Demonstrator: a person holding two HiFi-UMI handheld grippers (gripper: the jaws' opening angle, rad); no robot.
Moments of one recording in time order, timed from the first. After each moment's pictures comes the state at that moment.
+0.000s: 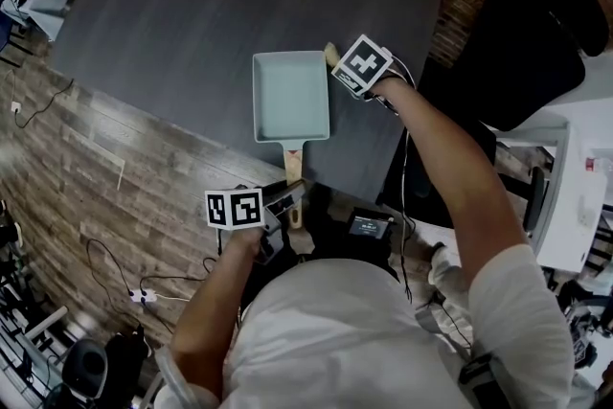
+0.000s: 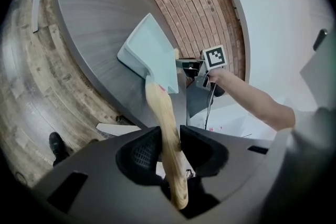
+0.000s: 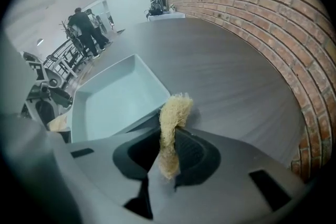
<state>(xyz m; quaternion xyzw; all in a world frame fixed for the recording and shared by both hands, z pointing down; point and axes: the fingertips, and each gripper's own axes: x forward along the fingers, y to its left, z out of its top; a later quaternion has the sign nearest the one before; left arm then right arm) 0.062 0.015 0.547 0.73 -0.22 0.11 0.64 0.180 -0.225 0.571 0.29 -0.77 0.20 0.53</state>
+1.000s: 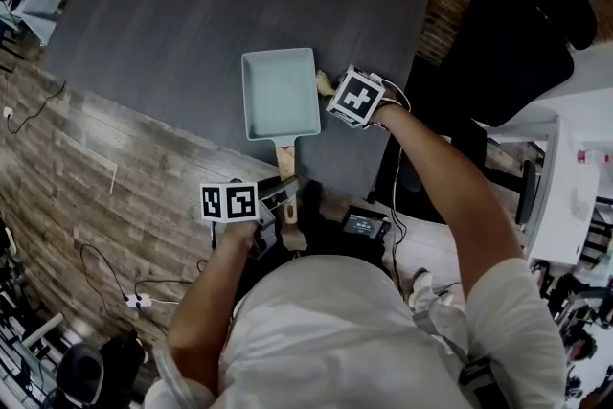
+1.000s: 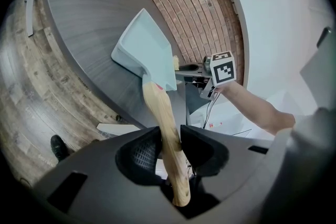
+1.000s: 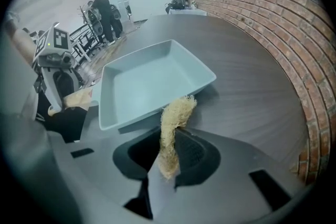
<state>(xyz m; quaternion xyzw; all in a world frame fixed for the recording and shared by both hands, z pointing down) 0.065 0.015 0.549 0.74 -0.20 0.13 0.63 0.166 -0.151 0.576 0.21 -0.78 0.16 0.57</state>
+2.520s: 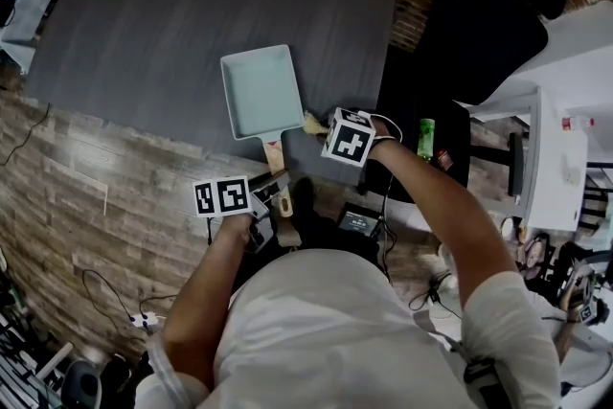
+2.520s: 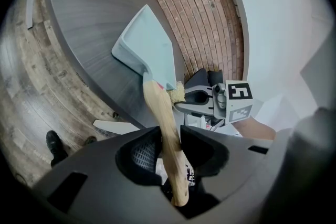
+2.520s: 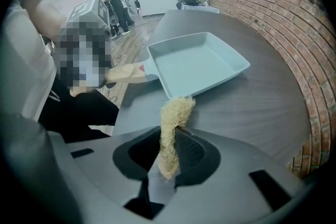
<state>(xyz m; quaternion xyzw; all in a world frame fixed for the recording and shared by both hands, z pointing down) 0.067 0.012 0.550 0.73 -0.19 0.11 0.64 0.157 -0.047 0.574 0.16 -0.78 0.14 0.58</state>
